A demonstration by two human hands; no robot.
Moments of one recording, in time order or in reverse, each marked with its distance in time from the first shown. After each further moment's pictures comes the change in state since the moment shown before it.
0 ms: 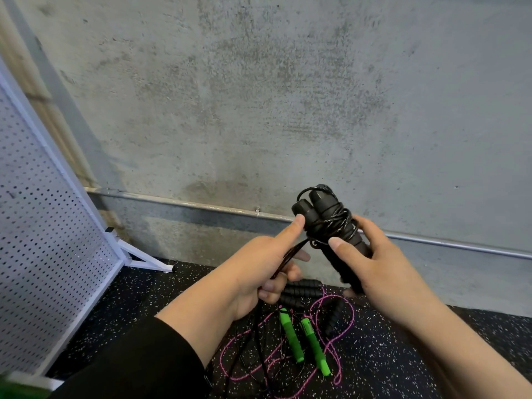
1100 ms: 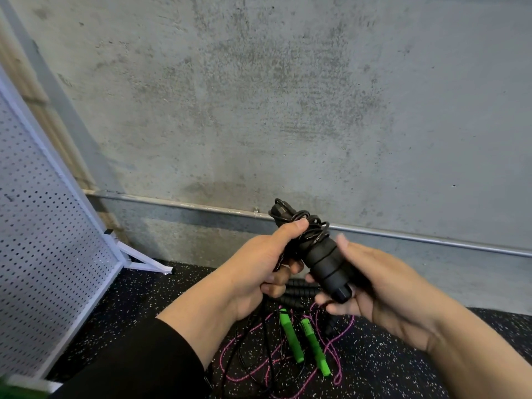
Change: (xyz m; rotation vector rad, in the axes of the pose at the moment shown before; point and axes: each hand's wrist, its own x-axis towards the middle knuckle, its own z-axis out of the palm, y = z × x) left_hand 0.001 0.000 0.005 -0.110 -0.049 0.115; right_hand -0.012 -0.011 -0.009 0.569 -0.439 0.340
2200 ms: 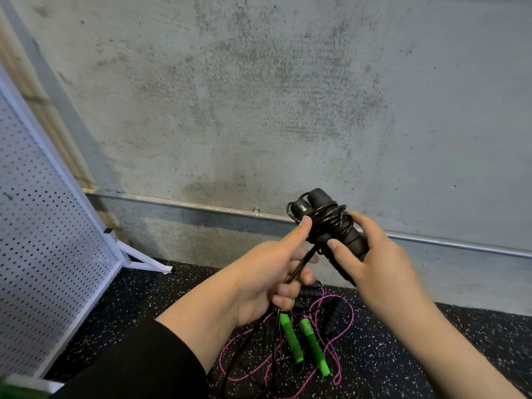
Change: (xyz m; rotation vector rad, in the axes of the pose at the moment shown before) left_hand -0.004 -0.001 0.005 -0.009 -0.102 -0.142; right_hand 0.019 0.012 -0.005 -0.966 0.632 -0.435
